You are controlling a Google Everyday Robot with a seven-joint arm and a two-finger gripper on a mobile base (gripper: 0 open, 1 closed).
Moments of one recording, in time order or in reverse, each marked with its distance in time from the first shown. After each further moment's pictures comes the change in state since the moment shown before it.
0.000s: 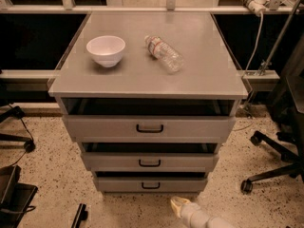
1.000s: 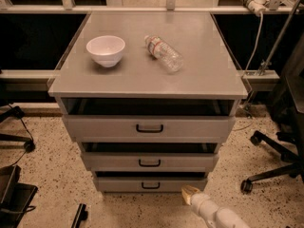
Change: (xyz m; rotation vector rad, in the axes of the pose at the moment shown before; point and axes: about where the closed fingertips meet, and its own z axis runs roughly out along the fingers) arm -0.014 -0.086 0.019 0.081 -0.089 0.013
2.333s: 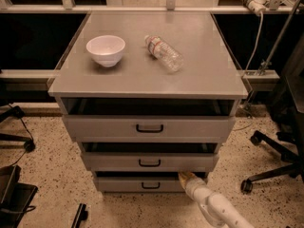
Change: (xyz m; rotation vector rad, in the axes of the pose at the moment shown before) arm -0.049 -0.023 0.055 0.047 -0.102 -0.114
